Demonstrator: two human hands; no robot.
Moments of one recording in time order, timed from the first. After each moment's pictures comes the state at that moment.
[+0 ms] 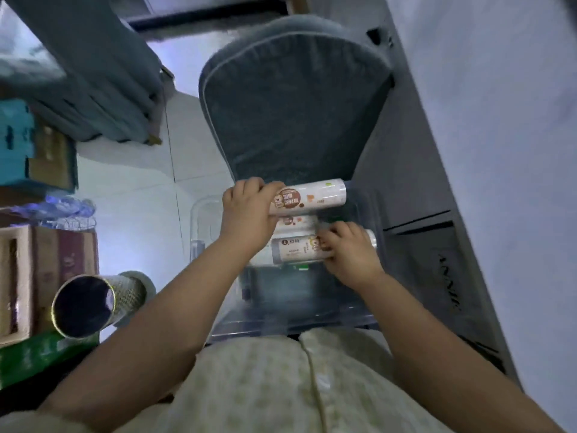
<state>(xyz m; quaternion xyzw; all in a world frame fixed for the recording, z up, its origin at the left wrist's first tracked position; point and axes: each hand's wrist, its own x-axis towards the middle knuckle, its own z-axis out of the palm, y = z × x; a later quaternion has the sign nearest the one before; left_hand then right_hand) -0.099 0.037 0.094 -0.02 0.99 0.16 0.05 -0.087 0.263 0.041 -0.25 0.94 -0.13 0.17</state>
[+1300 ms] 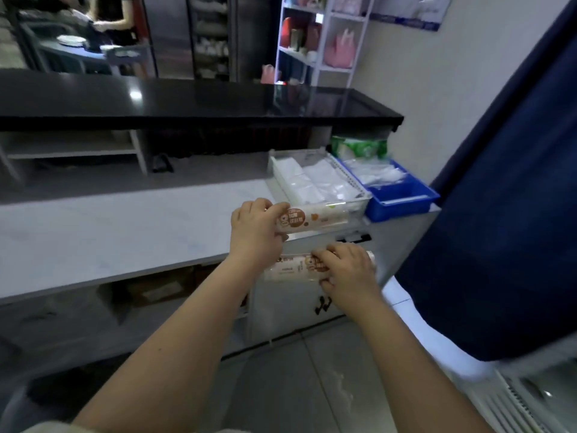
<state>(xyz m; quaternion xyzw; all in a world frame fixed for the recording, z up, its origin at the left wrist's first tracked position) 0.475 0.436 0.305 0.72 0.62 0.31 0.01 0.675 0.391 0.279 0.57 0.80 0.04 -0.19</state>
